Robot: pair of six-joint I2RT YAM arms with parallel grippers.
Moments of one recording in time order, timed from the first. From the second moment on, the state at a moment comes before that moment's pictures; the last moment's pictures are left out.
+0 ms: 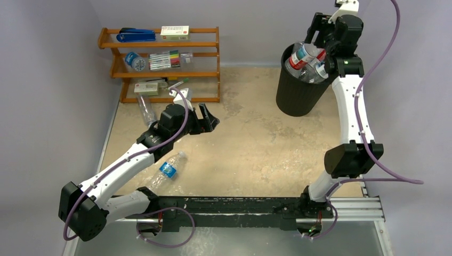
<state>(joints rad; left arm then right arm) -0.60 1.08 0.84 -0.17 -0.01 -0.67 -0.01 1.68 1.94 -0.37 0.10 0.08</state>
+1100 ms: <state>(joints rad) -0.60 1.08 0.83 -0.16 -0.01 -0.67 0.20 1.69 1.89 -0.28 0.14 -0.05</state>
